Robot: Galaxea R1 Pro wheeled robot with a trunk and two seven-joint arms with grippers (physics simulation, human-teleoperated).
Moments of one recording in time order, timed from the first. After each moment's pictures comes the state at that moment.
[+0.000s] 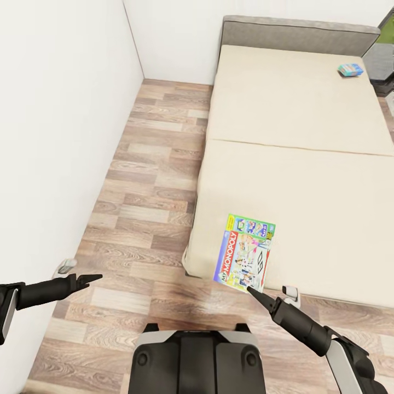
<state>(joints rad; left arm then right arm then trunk) -0.57 0.36 0.48 -1.01 -0.14 0.97 -1.20 -0.14 -0.07 -0.22 -1.48 -0.63 0.65 1.01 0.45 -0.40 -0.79</state>
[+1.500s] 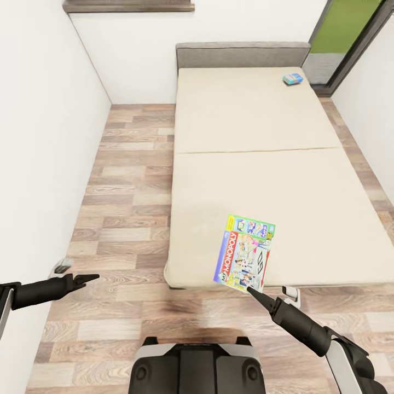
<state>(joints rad) -0.57 0.38 0.48 -1.01 -0.14 0.97 -1.20 -0.14 -0.07 -0.22 -1.47 -0.63 0.65 1.01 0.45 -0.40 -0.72</state>
